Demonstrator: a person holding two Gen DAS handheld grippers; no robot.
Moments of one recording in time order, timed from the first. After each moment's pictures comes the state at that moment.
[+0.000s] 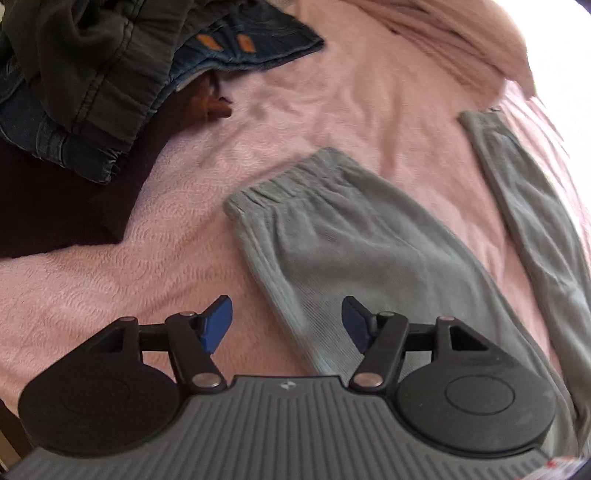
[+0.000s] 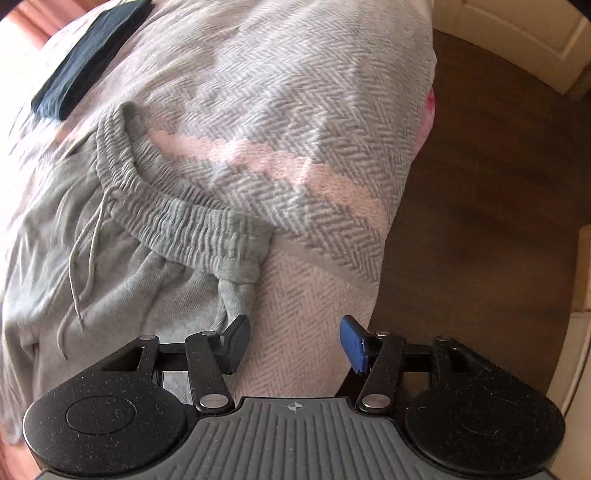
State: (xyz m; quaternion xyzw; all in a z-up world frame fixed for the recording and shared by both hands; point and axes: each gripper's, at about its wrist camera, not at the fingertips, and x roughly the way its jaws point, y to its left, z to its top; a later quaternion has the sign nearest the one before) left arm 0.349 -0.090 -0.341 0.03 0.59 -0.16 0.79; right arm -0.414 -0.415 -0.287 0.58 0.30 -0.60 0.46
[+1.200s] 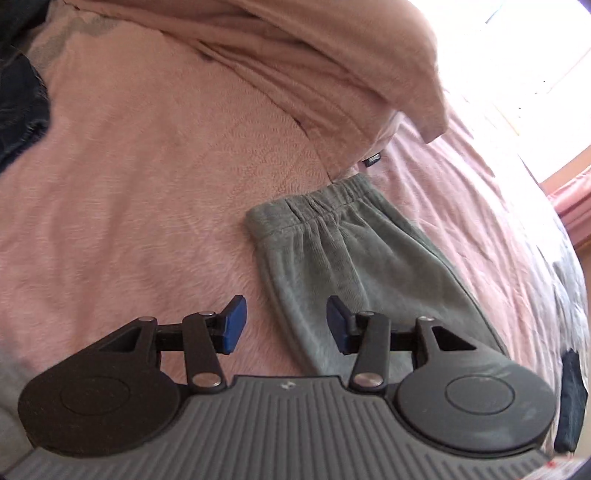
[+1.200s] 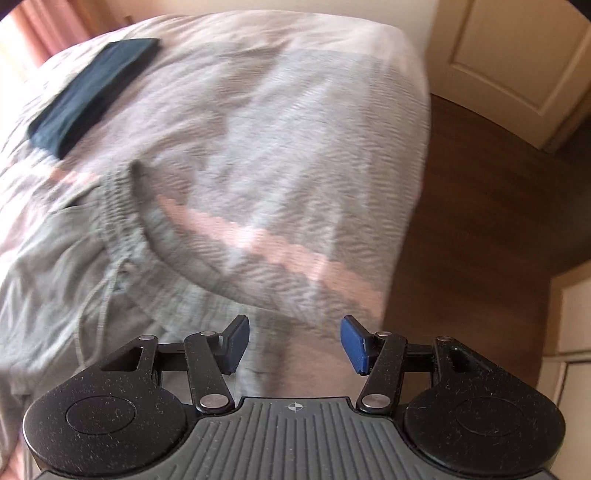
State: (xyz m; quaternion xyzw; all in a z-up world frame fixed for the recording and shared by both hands) left arm 0.441 -0.360 -0.364 -0.02 0.55 -0.29 0.79; right arm -0.399 -0.466 -0.266 0.51 0.30 -0.67 0.45
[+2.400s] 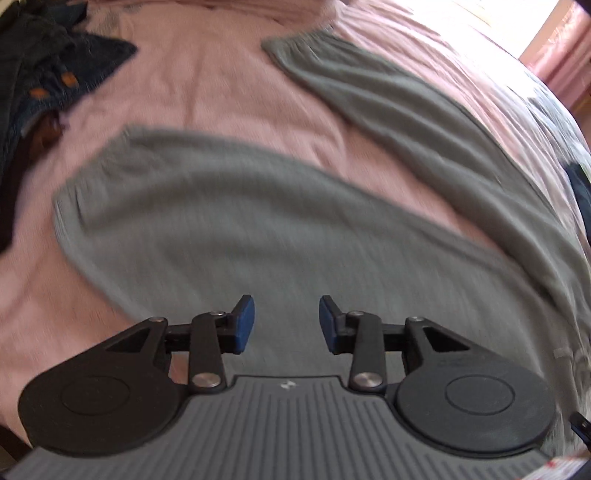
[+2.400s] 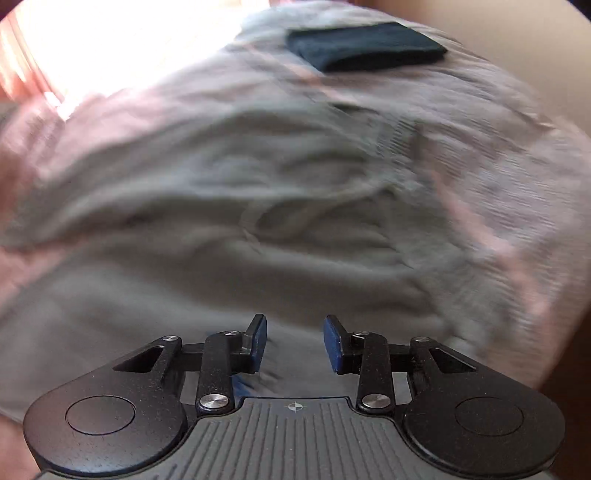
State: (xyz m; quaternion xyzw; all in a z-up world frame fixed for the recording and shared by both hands) left arm 0.186 -0.183 -0.311 0.14 0.56 -0.32 0.75; right arm -0.274 -0.410 -0.309 0.32 0.42 -0.46 0.71
